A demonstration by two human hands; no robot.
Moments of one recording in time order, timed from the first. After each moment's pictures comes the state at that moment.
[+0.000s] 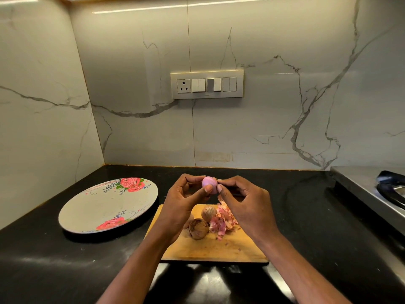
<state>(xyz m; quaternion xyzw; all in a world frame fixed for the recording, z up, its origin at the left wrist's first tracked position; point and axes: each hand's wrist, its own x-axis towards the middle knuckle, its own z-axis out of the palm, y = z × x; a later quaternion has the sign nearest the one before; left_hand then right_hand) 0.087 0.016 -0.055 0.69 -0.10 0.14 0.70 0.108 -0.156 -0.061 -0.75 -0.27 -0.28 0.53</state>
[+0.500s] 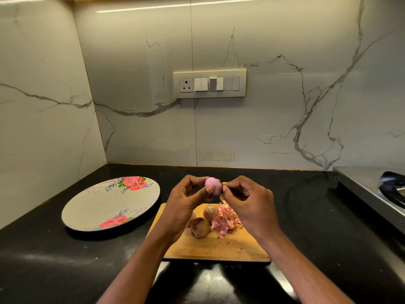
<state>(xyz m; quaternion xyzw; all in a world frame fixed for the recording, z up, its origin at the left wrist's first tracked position) 0.091 0.019 -0.061 0.69 -0.10 0.14 0.70 0.111 -0.158 -0.065 -0.75 -0.24 -0.27 0.55</state>
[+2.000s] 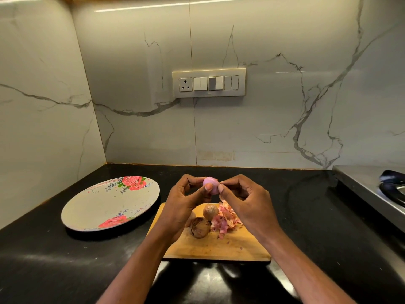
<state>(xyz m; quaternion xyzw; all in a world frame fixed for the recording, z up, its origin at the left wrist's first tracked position) 0.092 0.020 -0.062 0.70 -0.09 0.13 0.70 0.109 -0.159 -0.061 -0.74 -0.25 -0.21 0.58</state>
